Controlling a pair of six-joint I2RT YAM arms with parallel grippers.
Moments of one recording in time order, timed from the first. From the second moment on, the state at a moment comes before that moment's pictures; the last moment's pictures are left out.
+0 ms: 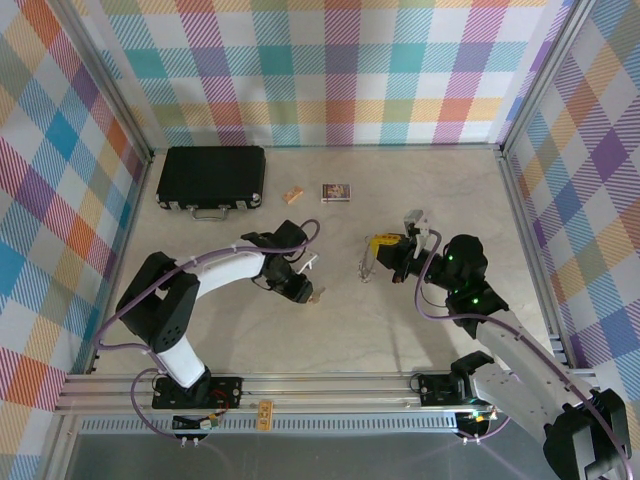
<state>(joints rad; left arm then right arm) -0.64 1.68 1.01 -0.67 0.26 -0.08 0.42 0.84 0.50 0.26 -0.60 0.28</state>
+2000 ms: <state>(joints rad) -0.76 1.80 1.18 -0.79 0.17 -0.14 0.42 0.84 0.50 0.26 -0.61 0.29</state>
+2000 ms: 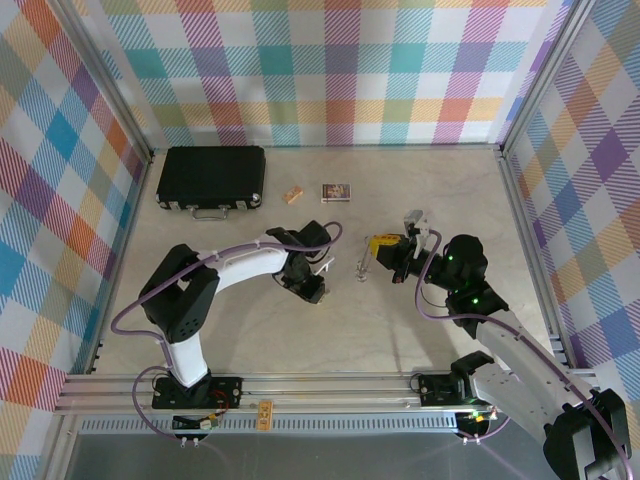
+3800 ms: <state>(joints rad) -0.77 1.29 0.84 -0.18 -0.02 -0.09 0.42 0.84 0.50 0.26 -0.61 0.29</state>
